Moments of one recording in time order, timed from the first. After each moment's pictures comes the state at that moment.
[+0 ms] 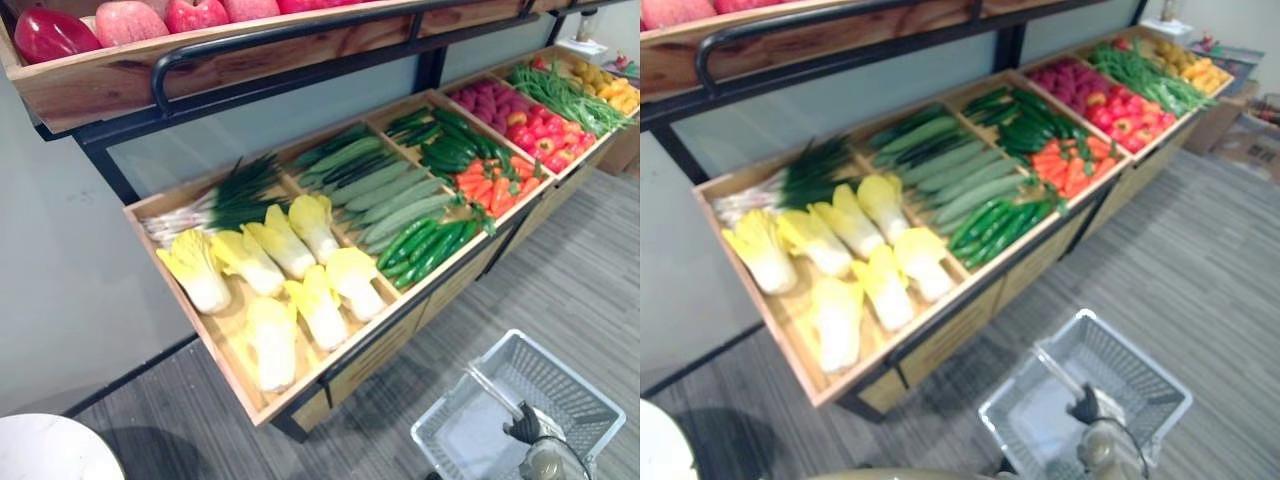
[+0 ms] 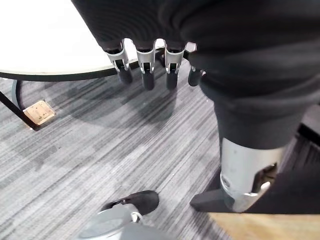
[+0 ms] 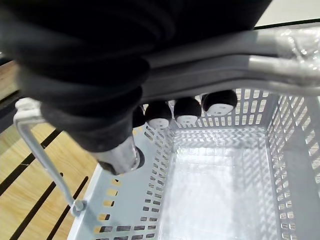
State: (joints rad) left arm 0.16 0.12 0.32 1.09 0.32 0.01 0.39; right arm 0.09 -0.31 -0.06 0.80 -0.74 -0.06 -0.26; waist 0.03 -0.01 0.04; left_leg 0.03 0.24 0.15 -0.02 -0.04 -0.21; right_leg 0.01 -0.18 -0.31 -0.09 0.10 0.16
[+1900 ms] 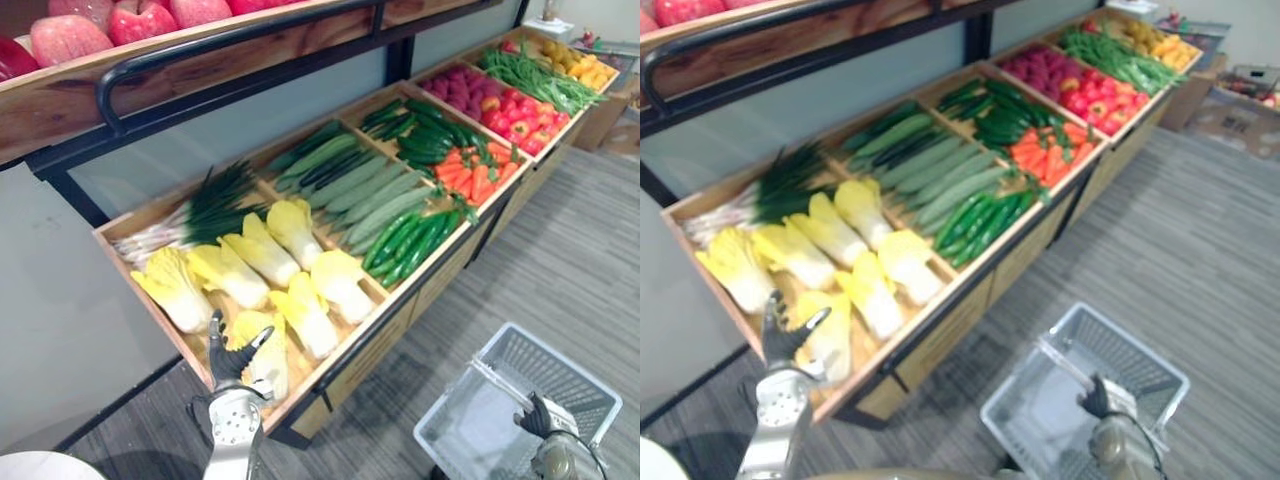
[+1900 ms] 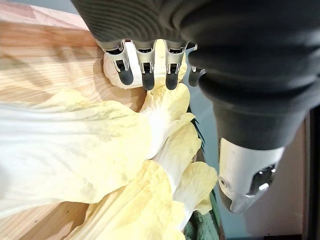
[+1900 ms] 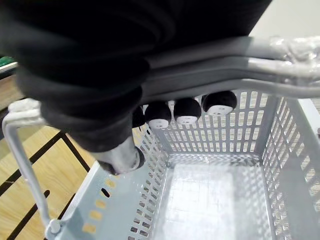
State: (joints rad) left arm 0.17 0.04 0.11 0.12 0.04 -0.08 0.42; right arm 0.12 -0.36 -0.07 0.71 -0.79 -0.07 -0.28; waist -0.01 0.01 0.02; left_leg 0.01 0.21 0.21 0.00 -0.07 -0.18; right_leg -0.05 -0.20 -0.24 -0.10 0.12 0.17
